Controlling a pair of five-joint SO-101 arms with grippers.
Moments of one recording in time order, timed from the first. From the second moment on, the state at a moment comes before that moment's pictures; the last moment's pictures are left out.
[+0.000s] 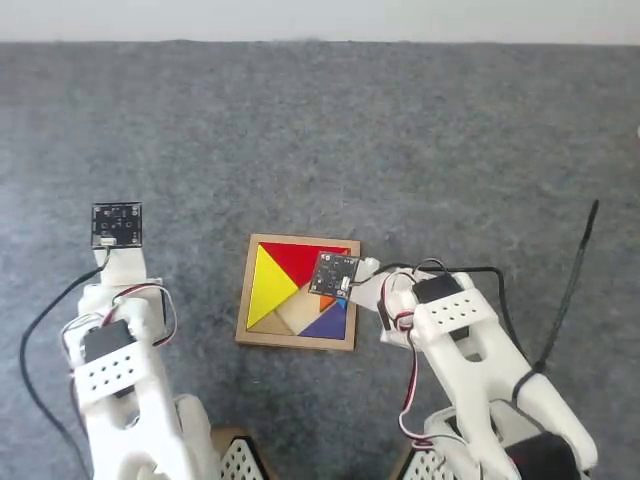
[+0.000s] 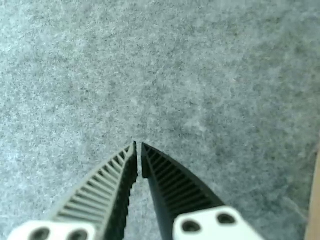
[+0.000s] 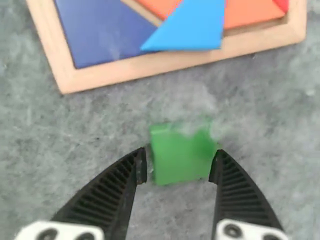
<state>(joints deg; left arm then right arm) -31.6 -52.2 77.1 43.7 -14.3 -23.9 -26.2 61.2 49.9 55.1</state>
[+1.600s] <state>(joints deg) -31.6 -52.2 77.1 43.7 -14.3 -47.9 -20.2 40.4 61.7 40.5</state>
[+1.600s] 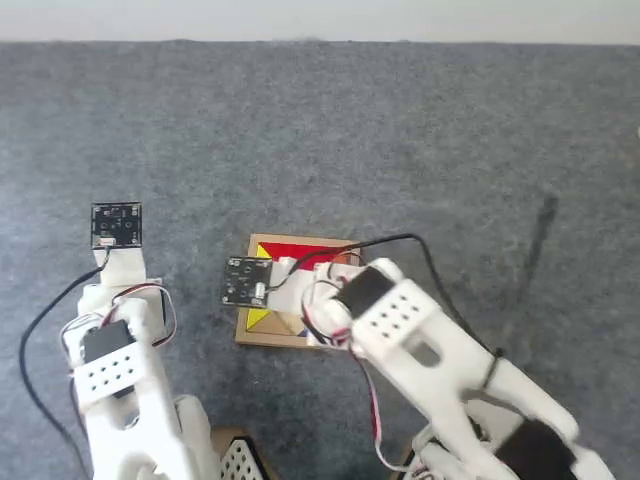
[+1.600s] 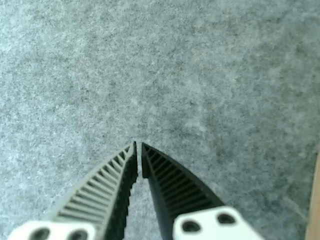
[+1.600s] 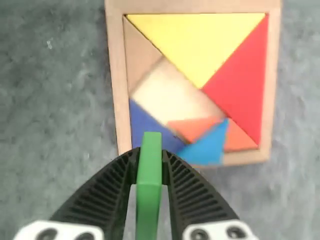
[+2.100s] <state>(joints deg) -31.6 -52.2 77.1 43.7 -14.3 -49.6 -4.1 35.5 48.9 40.5</state>
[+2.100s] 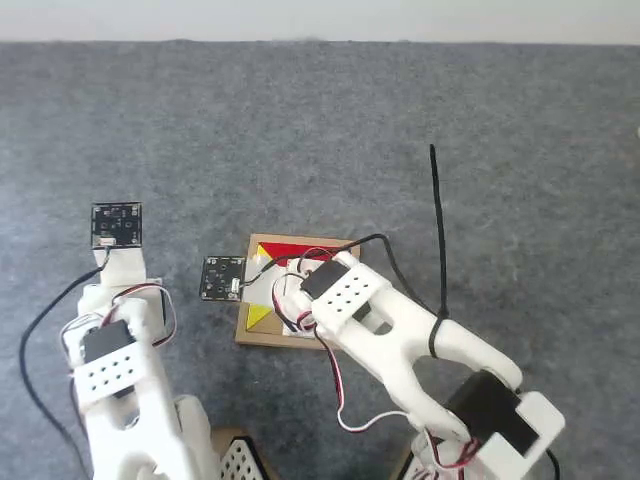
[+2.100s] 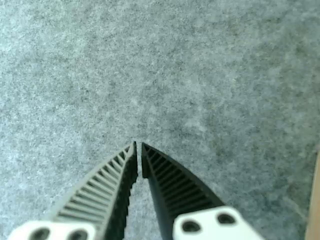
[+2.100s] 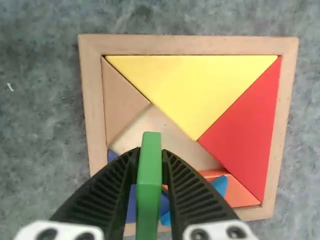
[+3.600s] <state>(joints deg) -31.6 -52.2 77.1 43.7 -14.3 -48.1 -11.7 42.0 54.9 39.2</state>
